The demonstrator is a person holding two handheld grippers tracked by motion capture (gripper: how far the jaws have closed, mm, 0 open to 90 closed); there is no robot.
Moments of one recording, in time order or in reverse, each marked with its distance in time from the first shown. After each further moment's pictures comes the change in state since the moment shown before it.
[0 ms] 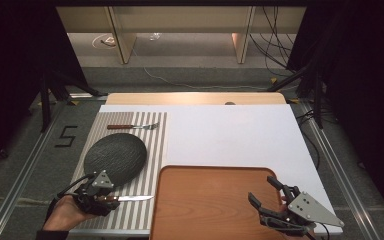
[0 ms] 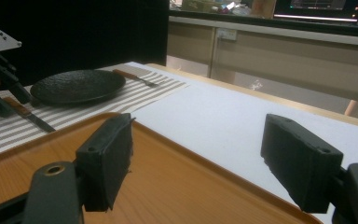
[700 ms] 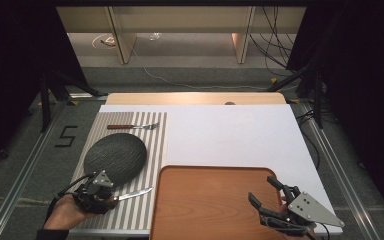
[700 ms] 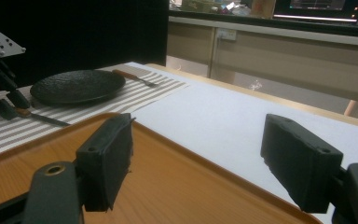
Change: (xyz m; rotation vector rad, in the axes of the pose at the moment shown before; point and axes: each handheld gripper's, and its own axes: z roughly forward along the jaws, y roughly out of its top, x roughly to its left) left arm 0.006 -0.003 0.006 0.043 -0.022 -0.042; right arm 0.000 0.000 0.000 0.001 -0.001 0.002
